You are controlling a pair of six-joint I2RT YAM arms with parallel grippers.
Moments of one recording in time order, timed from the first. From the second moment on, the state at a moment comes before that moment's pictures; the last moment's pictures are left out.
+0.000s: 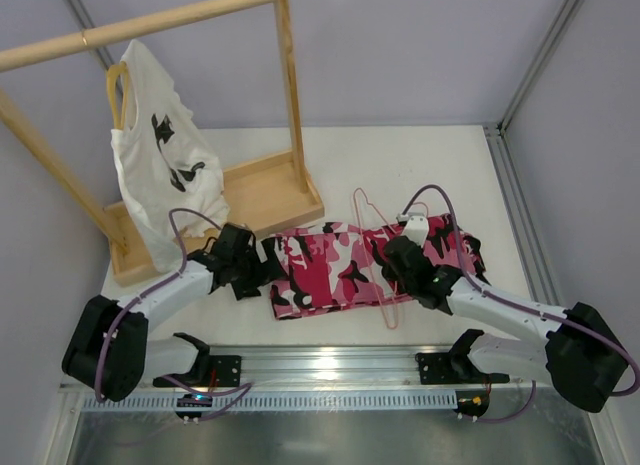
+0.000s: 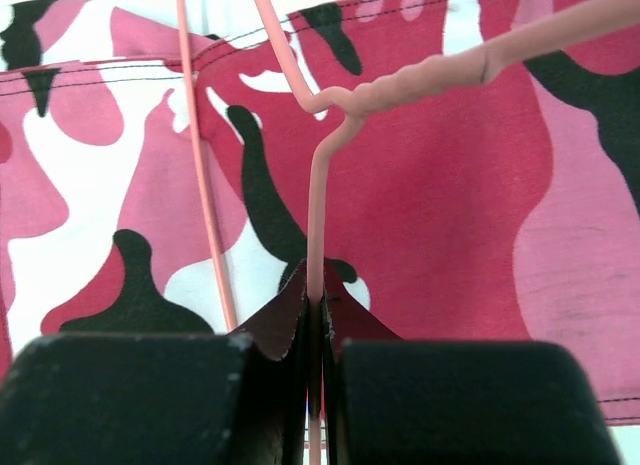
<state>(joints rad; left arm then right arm) -0.46 1.24 0.58 -0.41 0.16 -0.84 0.76 1.10 0.50 -0.17 0.52 0.60</state>
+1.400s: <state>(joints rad) -0.42 1.06 0.79 -0.43 0.27 -0.83 0.84 1.20 0.53 -0.28 0.67 0.91</state>
